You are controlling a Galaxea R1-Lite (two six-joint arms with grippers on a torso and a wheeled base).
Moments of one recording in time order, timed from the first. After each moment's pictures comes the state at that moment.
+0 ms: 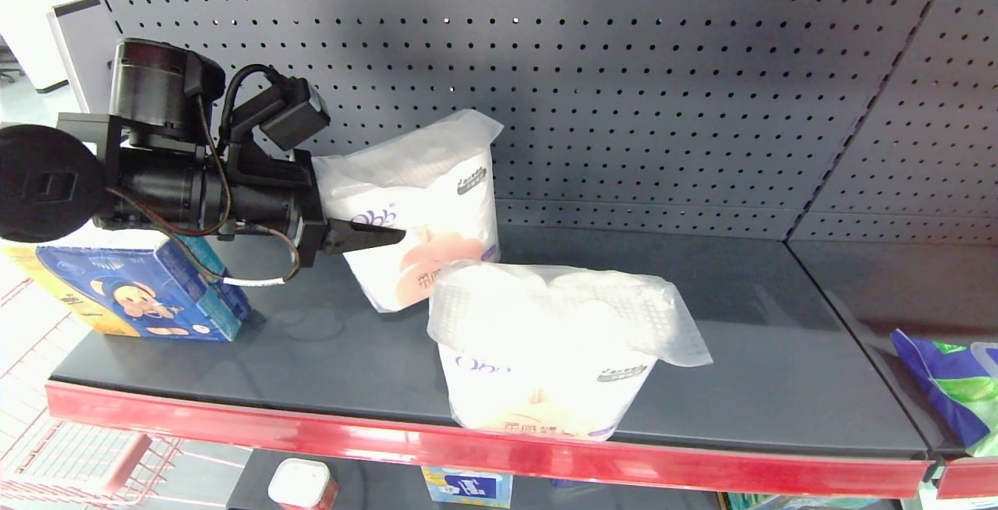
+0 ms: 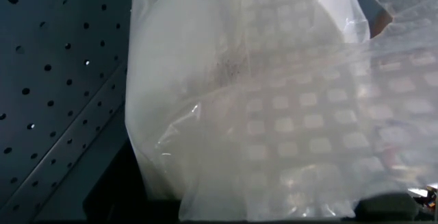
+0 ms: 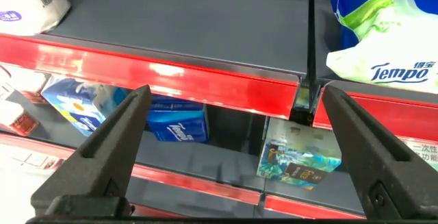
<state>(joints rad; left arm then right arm) -0.21 1.71 -1.25 0.06 -0.75 0.62 0.18 0.10 0.00 0.00 -0.02 0.00</state>
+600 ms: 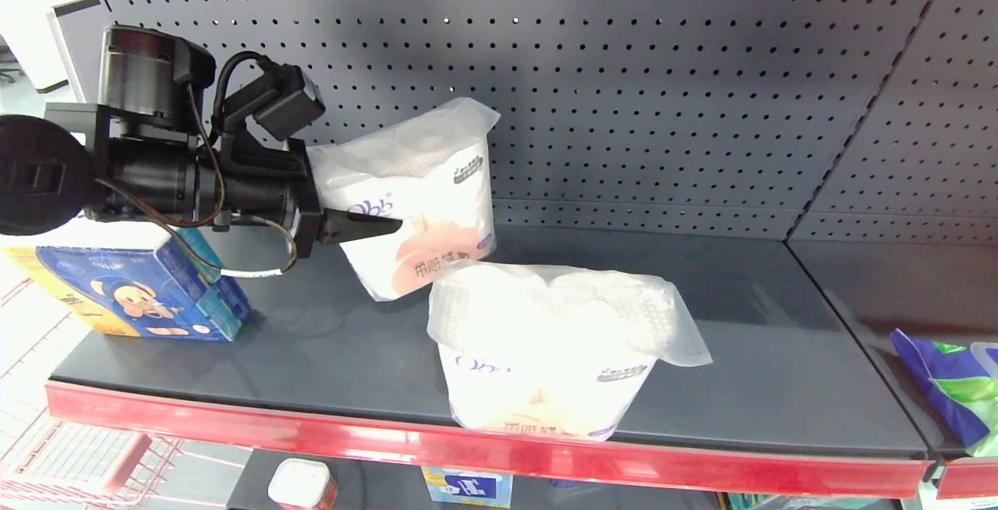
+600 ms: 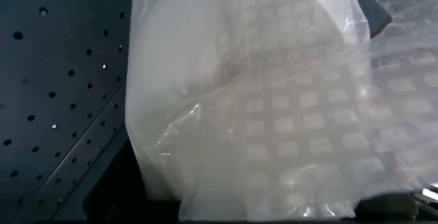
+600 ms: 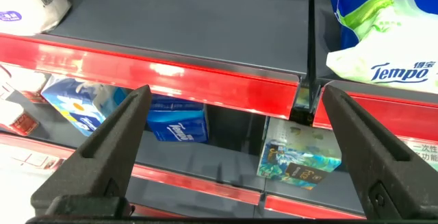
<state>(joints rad) -0.20 1.70 -1.27 0.06 -0.73 0.62 0.18 0.10 0.00 0.00 -0.02 0.00</state>
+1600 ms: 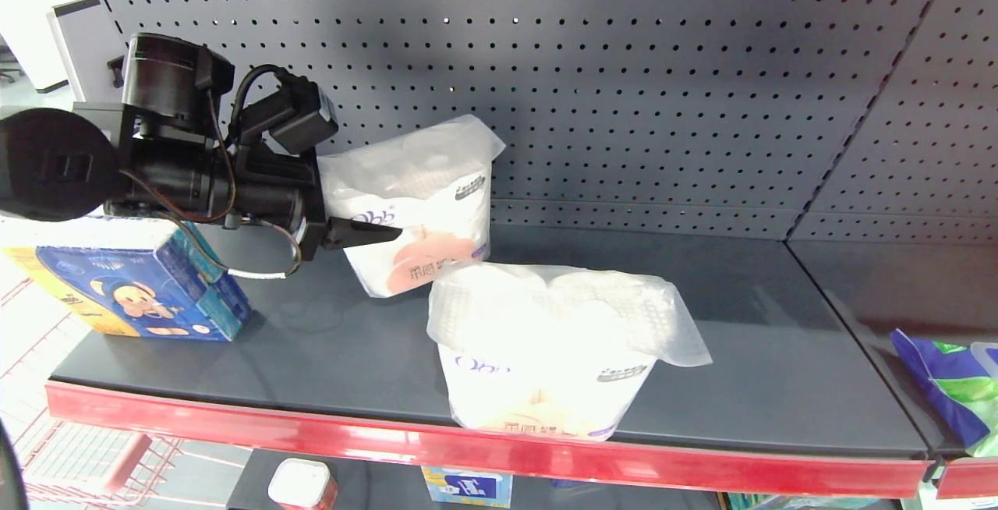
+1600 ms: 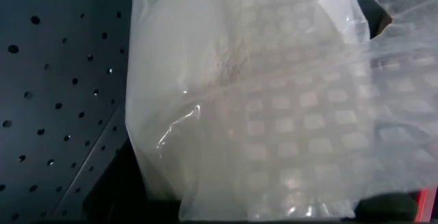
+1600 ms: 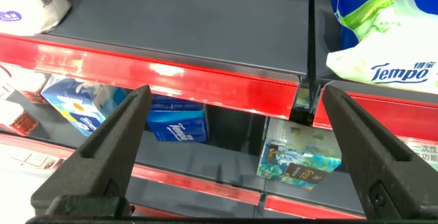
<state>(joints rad) -0.20 1.76 -1.33 0.13 -0.73 0.79 0.18 0.10 0.00 0.00 -0.02 0.00</state>
